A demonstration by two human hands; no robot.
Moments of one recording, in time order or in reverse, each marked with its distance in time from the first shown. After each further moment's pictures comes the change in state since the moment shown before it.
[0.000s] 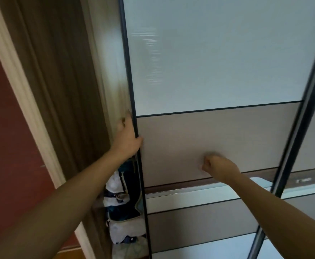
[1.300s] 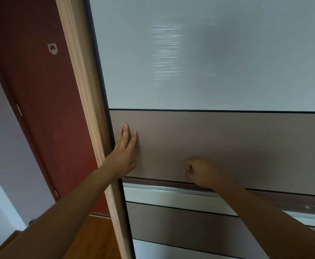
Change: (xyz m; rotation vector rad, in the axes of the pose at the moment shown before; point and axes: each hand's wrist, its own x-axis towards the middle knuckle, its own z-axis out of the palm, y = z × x) left_hand -0.089 -0.108 -0.042 0.635 -0.056 -0.034; right_hand 0.010 -0.133 0.039 0.063 -0.115 -0.463
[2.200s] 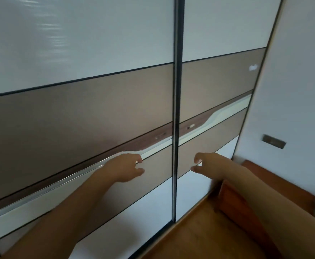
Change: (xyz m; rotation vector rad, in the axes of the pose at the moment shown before) left_hand -0.033 0.349 0.059 -0.157 -0.666 0.580; right_hand -0.384 0.161 -0.055 0.035 -0.047 0.848
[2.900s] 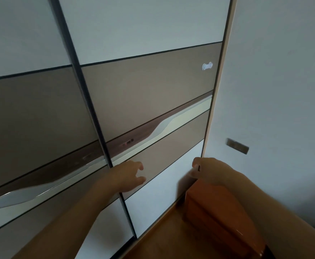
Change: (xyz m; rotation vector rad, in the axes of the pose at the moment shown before) left_hand 0.218 0.269 0.048 -0.007 -0.111 0.083; right_hand 0.080 0.309 -0.077 0.039 -0.041 0.135
